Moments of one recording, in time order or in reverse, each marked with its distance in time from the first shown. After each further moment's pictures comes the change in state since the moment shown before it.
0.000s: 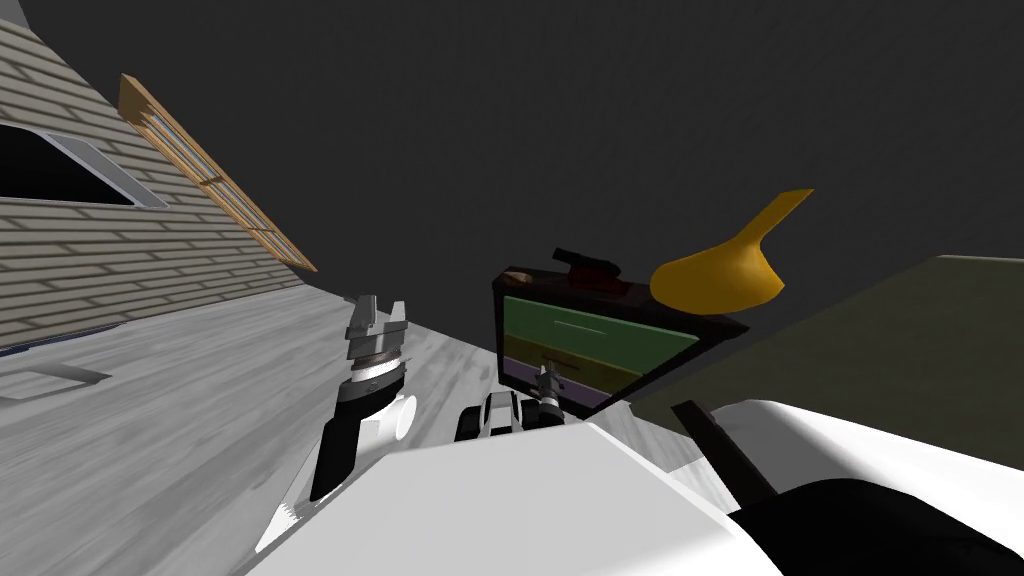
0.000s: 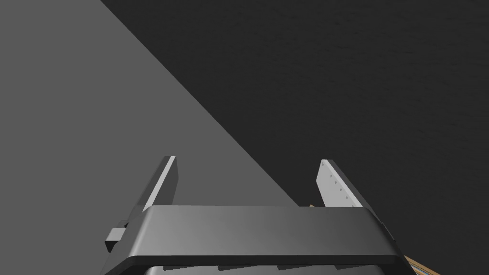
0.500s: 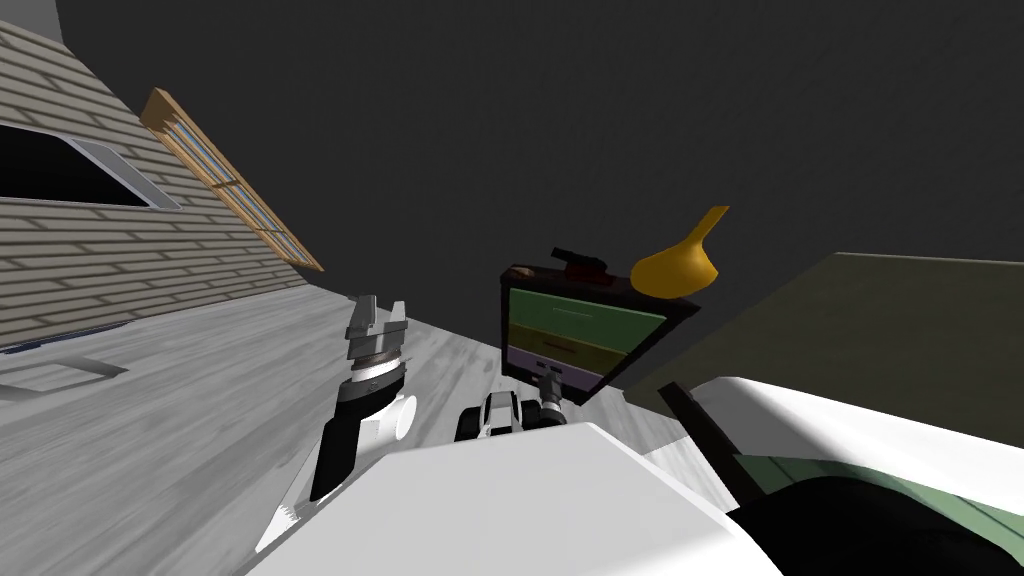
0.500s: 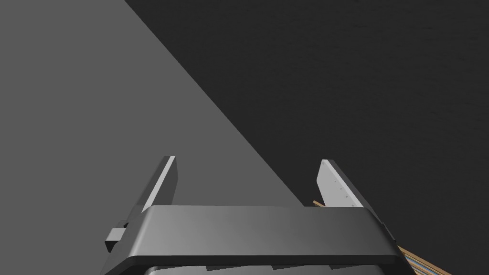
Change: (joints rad) left arm 0.000 0.000 0.000 0.000 0.000 0.000 0.000; right arm 0.044 -0.012 0.012 -0.041 0.015 0.000 -0.001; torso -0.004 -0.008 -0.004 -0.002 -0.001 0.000
